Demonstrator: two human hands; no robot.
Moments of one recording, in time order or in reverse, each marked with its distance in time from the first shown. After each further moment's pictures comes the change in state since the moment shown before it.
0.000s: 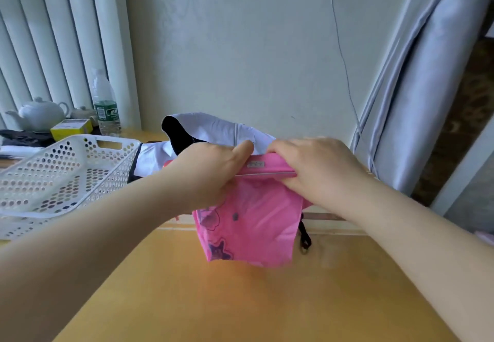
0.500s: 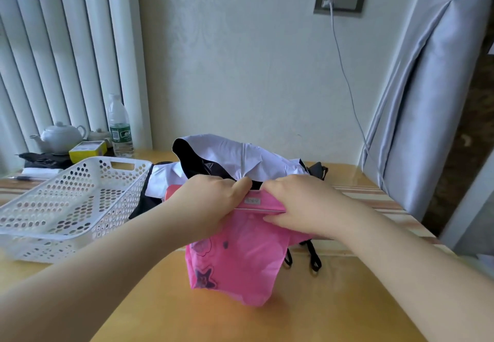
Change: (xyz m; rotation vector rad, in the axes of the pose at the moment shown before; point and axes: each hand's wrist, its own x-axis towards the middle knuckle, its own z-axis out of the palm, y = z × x) left_hand -0.016 -0.009 0.010 0.126 0.006 0.083; right_hand 0.013 -0.010 0.015 0.195 -0.240 -0.028
